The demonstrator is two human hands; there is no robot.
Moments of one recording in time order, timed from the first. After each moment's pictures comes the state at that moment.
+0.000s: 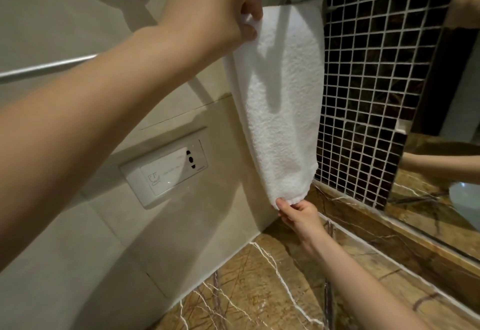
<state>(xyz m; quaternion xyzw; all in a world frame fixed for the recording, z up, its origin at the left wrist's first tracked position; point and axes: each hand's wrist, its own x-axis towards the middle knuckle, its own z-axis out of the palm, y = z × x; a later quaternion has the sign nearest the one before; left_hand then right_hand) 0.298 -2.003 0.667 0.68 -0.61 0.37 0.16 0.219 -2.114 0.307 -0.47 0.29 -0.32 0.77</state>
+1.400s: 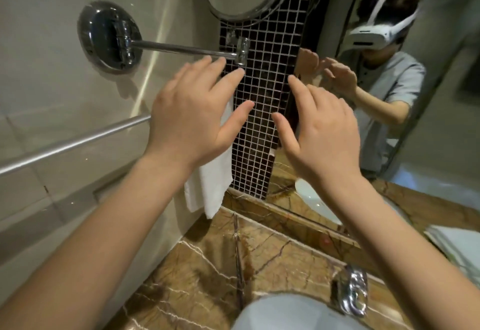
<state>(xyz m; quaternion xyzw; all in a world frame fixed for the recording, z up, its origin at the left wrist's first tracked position) 0.229 -1.898 0.681 0.60 -0.66 0.33 0.32 0.049 -1.966 0.663 -0.79 0.45 -0.35 -0.22</state>
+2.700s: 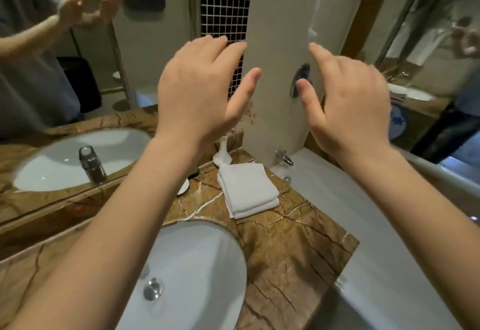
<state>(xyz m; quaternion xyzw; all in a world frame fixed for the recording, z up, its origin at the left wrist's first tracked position) -0.185 -1.847 0.653 0.14 -0.86 0.05 0.48 -0.315 -1.693 0.653 -0.40 0.82 -0.17 -0.37</state>
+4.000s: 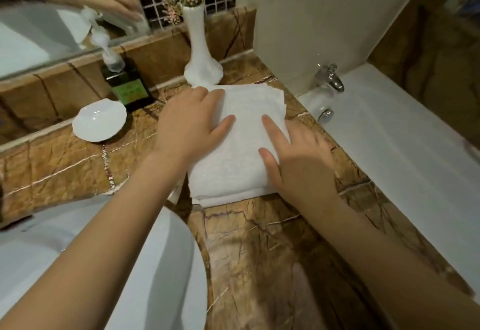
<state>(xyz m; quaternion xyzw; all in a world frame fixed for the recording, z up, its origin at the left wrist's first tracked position) -0.398 -1.960 0.267 0.27 -0.95 -0.01 0.15 -0.509 -1.783 0.249 -0.50 0.86 -0.06 -0.09</state>
